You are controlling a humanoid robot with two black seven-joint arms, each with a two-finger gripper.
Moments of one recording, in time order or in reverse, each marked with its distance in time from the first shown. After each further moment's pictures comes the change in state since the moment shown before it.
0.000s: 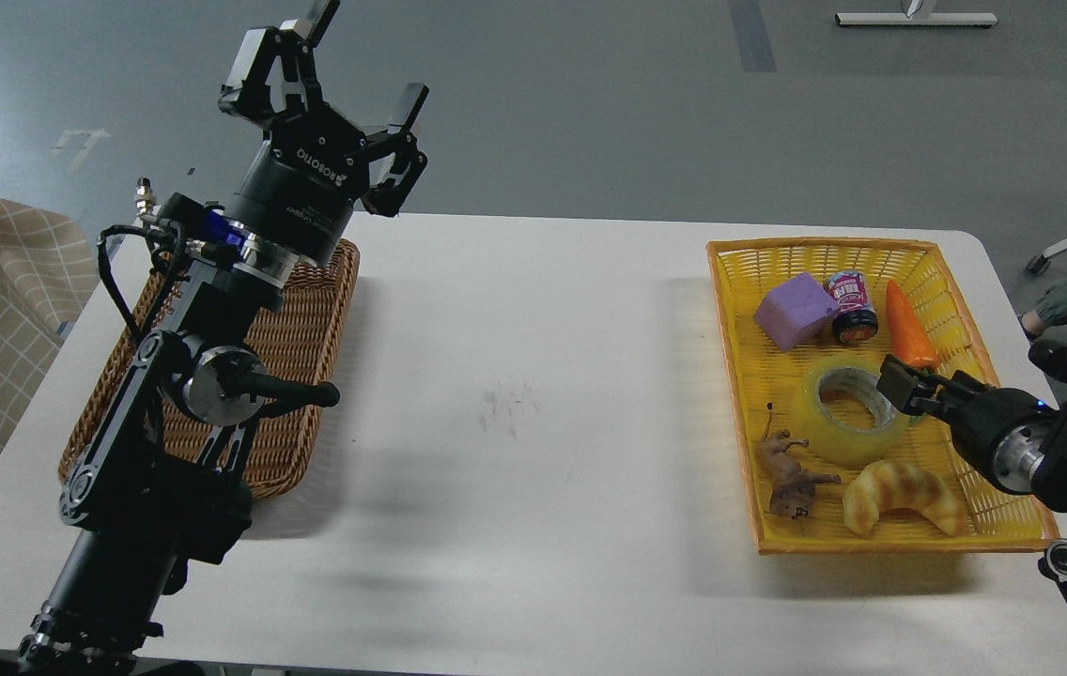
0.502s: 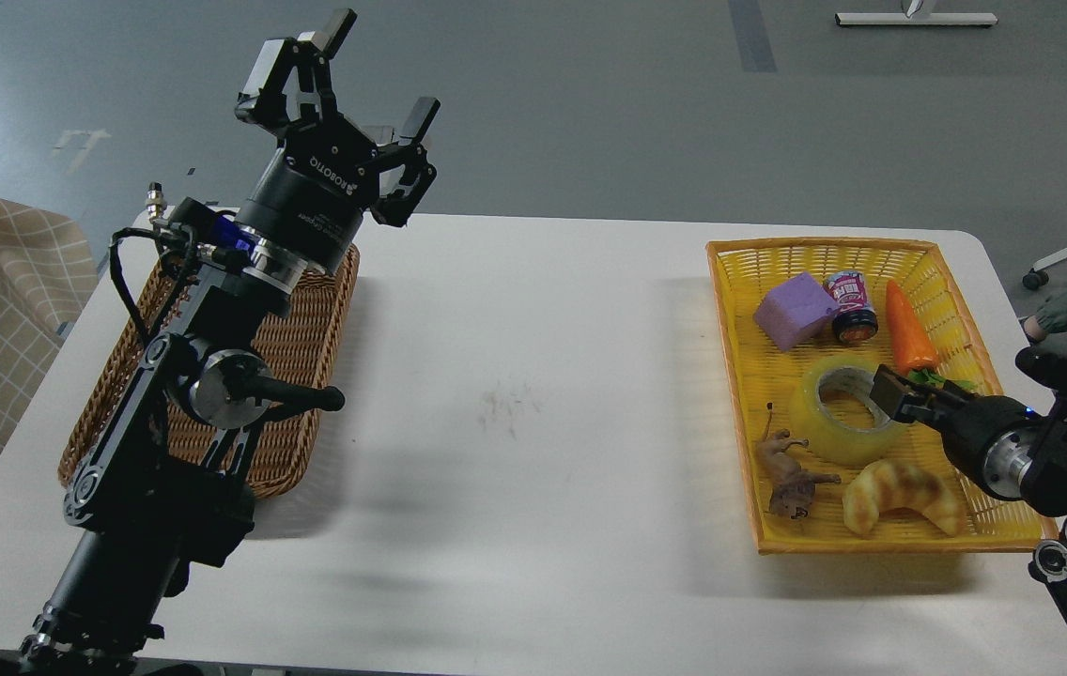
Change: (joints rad) left arm 0.001 0.004 0.018 0.006 0.000 0.004 0.019; right arm 0.003 0.008 -0.021 -0.046 0.000 0.000 0.002
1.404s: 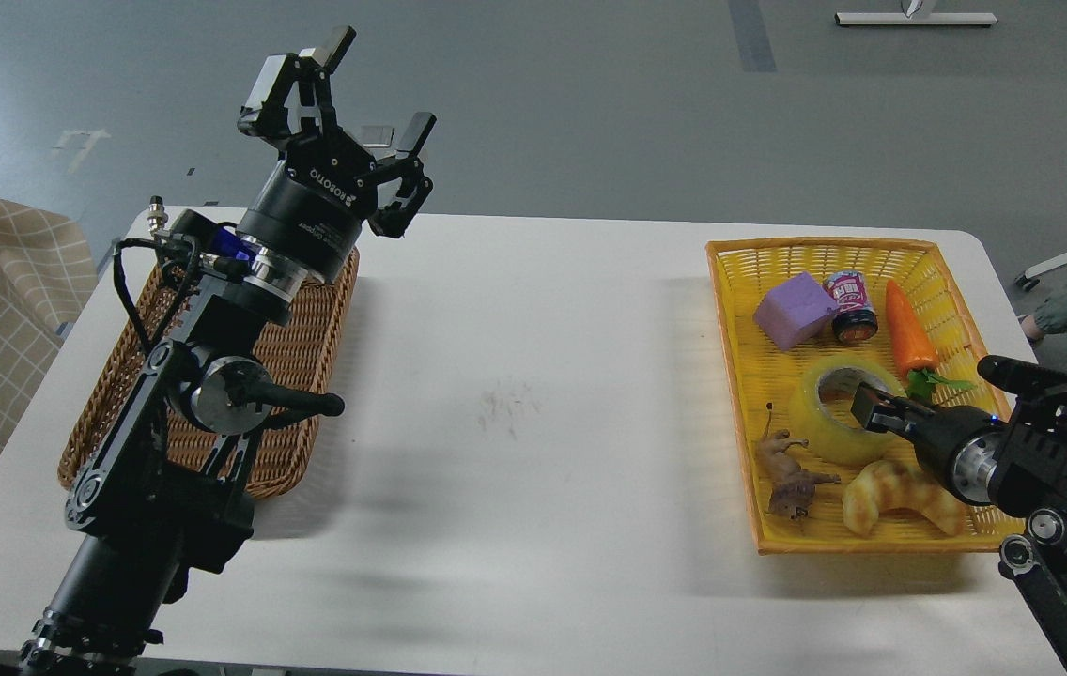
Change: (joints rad) left arm 0.012 0.000 0.000 0.024 0.000 0.011 0.001; right arm 0.051 0.025 -0.066 -0.085 0.000 0.000 -0.008
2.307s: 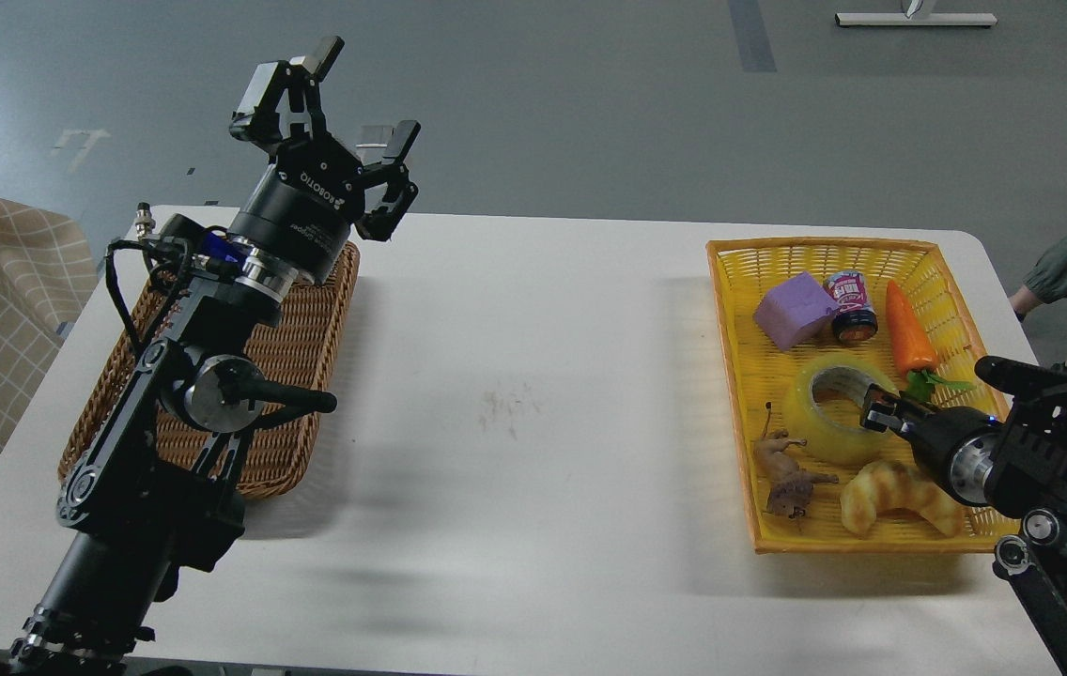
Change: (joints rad) left arm -0.003 0.021 -0.001 0.023 0.000 0.028 0.000; right arm -0.001 0.012 0.002 0.003 0.000 0.000 -0.023
